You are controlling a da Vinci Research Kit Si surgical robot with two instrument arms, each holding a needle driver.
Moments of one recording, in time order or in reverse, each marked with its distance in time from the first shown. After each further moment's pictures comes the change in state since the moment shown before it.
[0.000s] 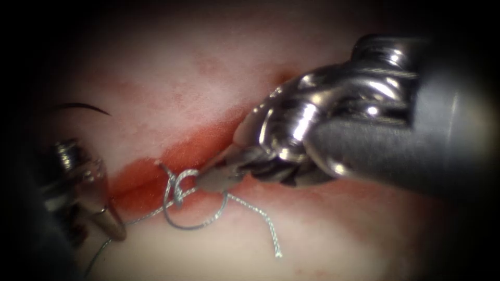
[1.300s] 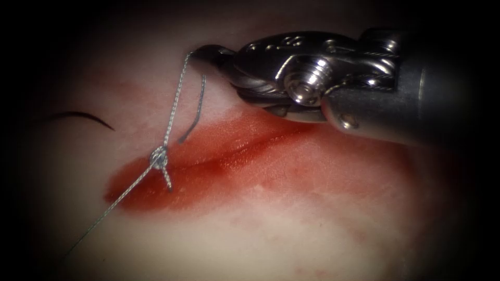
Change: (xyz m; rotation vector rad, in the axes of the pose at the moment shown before) right arm 0.004 0.007 0.002 -0.412 0.513 -0.035; left arm 0.005 -0.003 0.001 0.081 0.258 -0.030
